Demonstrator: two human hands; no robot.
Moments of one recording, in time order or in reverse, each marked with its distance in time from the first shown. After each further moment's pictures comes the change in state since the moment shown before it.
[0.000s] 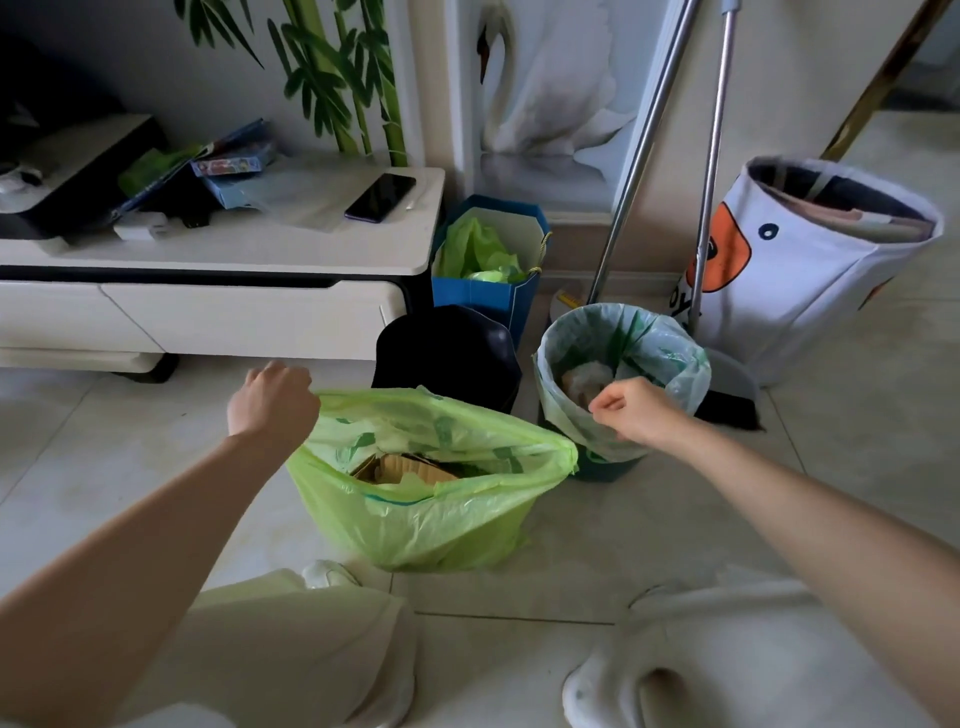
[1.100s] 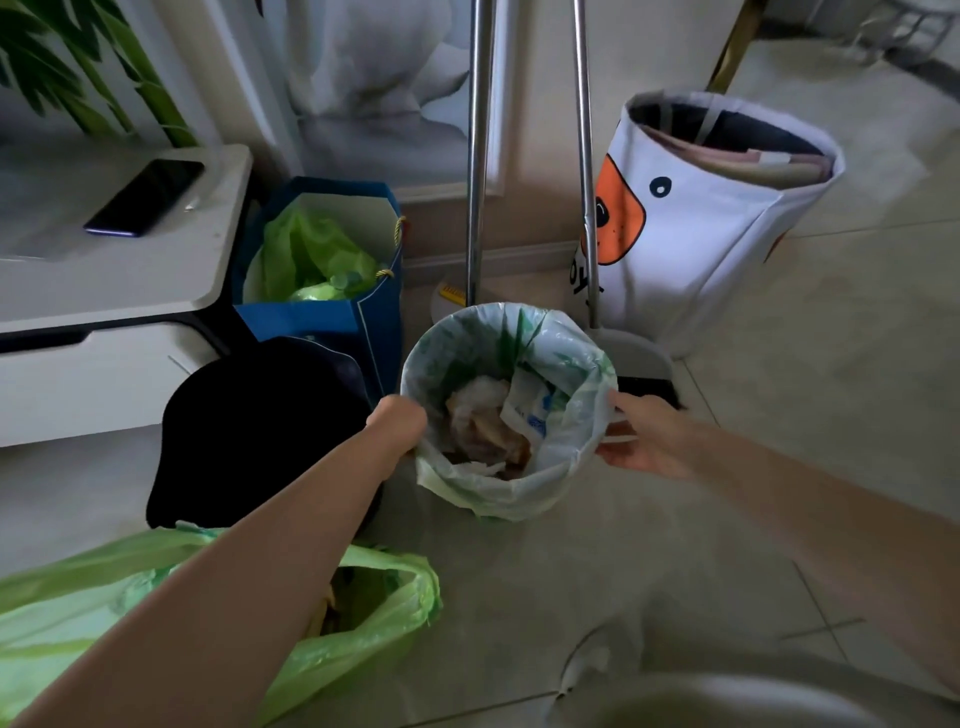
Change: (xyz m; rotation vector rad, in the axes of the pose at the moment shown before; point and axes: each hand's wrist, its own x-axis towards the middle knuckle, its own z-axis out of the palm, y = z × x) left_hand 0.060 0.300 0.145 -0.720 -0.679 -0.280; right_hand 0.087 0.159 -0.056 1.004 -0.004 0.603
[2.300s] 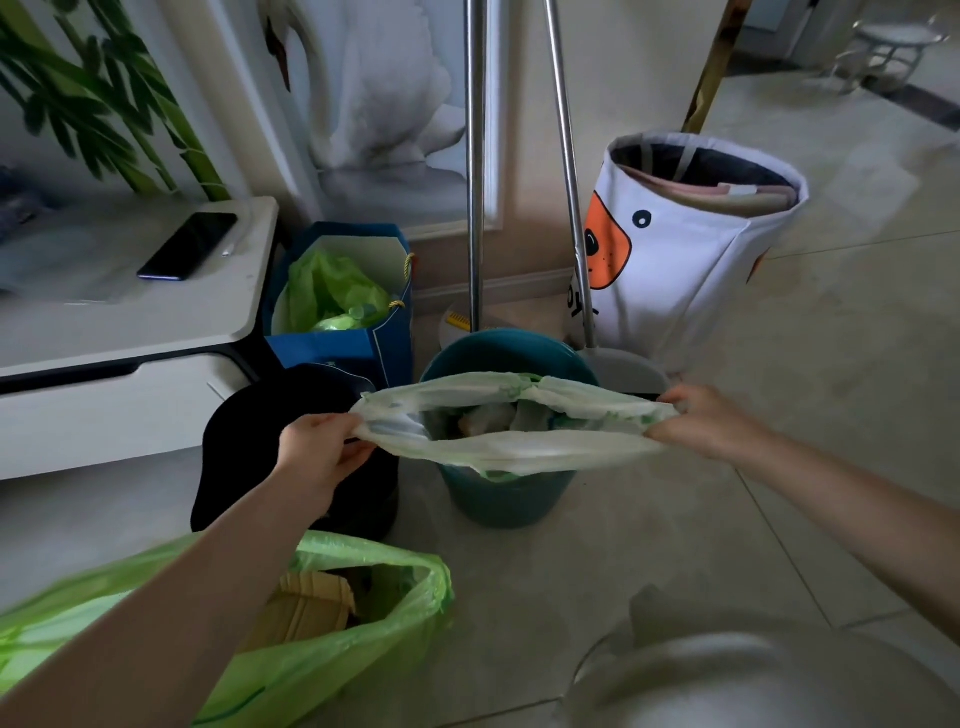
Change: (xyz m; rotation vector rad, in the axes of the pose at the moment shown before) left_hand -0.071 -0.022 -0.081 -0.681 0.105 0.066; right_hand -0.071 -0.023 -0.039 -0.878 0.318 -0.336
